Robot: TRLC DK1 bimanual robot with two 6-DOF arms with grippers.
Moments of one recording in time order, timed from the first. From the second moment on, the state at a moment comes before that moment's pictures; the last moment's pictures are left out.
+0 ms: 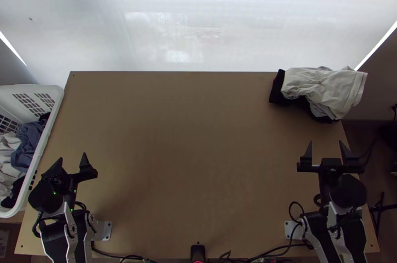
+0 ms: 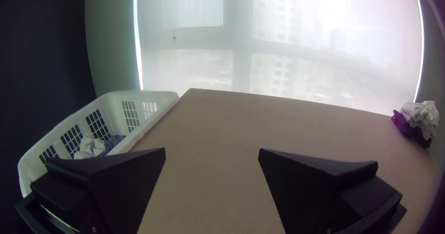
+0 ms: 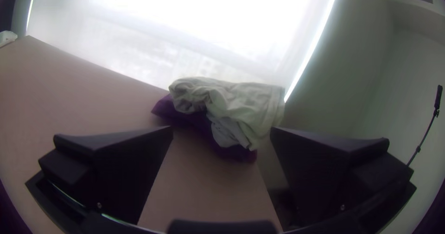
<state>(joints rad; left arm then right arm) 0.37 0.00 0.24 -0.46 0.07 0.03 0.16 0.21 0.35 -0.27 0.37 -0.35</state>
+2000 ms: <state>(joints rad) 0.93 2.04 1.68 -0.63 -0.10 0.02 0.13 1.06 1.30 -1.20 0.19 0.02</state>
